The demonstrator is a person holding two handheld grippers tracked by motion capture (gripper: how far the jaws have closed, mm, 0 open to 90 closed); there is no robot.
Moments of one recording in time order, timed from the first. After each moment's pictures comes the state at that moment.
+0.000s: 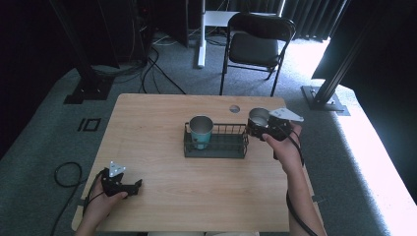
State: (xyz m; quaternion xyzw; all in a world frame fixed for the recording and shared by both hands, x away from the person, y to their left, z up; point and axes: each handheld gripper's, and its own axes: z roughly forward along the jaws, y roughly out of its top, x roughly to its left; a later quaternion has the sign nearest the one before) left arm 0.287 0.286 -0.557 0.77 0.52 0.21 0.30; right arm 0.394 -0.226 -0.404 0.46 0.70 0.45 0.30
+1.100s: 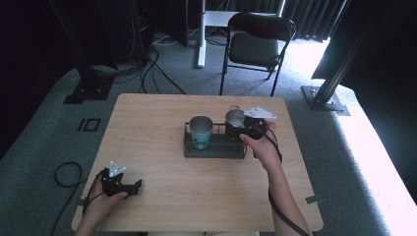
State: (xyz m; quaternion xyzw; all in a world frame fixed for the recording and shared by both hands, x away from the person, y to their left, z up) left arm 0.287 0.286 -0.557 0.77 0.52 0.21 0.30; right arm 0.407 -0.167 -0.417 0.42 0.73 0.46 0.27
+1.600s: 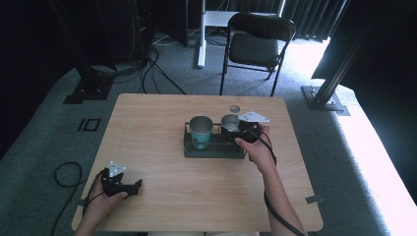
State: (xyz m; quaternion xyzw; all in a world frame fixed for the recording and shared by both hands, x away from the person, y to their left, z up) left arm 0.287 0.286 -0.557 0.77 0.52 0.21 0.30; right arm 0.411 -0.156 -0.441 0.42 0.74 0.45 0.25
